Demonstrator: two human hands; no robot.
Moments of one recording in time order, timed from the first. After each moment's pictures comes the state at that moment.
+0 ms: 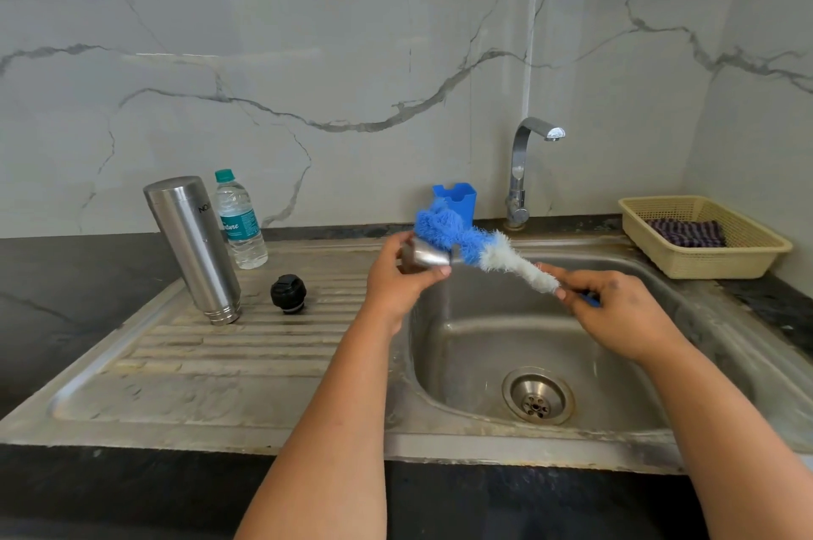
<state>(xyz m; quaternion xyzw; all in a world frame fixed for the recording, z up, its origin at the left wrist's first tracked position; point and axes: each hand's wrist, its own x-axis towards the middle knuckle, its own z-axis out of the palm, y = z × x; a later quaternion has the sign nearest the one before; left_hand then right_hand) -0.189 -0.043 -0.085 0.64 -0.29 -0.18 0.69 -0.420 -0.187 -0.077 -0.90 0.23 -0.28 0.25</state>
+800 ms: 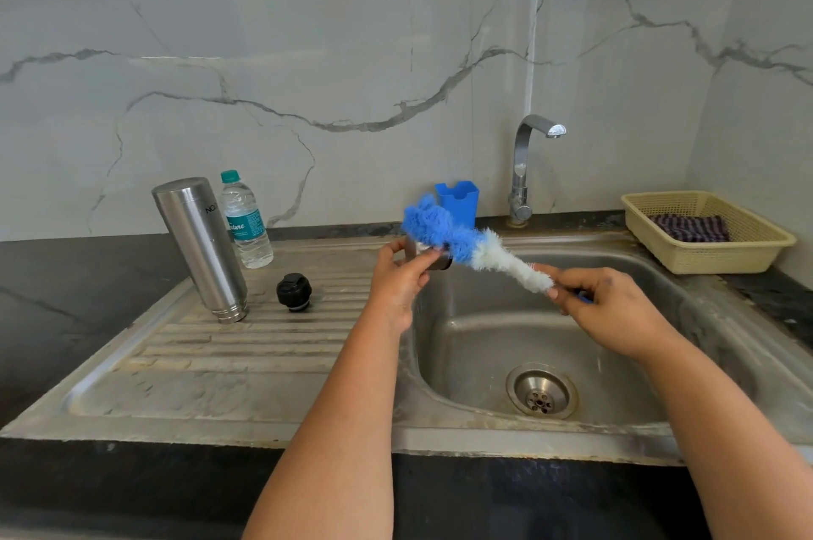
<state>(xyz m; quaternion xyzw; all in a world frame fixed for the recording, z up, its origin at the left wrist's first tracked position) -0.188 -0.050 -0.087 0.55 -0.19 -0.27 0.76 -0.416 -0.176 -0.075 -0.89 0.21 -0.28 0.29</state>
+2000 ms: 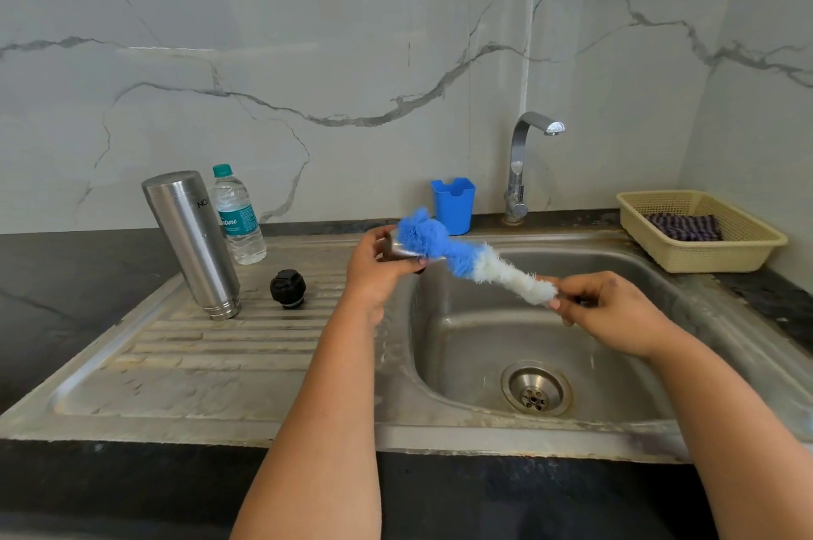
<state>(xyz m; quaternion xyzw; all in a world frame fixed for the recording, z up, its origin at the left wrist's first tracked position) -0.171 -0.029 -0.079 0.64 -0.26 -0.16 0.71 -0.422 -0.179 -0.071 -0.91 0.21 -0.22 0.30</state>
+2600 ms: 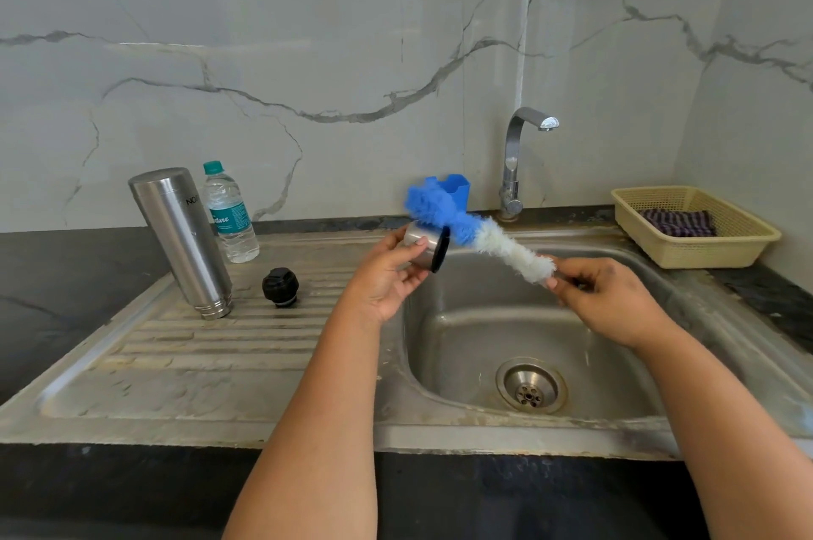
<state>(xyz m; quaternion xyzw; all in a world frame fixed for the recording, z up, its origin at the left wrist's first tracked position) -0.187 -0.035 -0.074 0.47 -0.23 -0.38 0.76 -0.418 -0.183 -0.072 -0.88 0.24 -0.29 0.29</state>
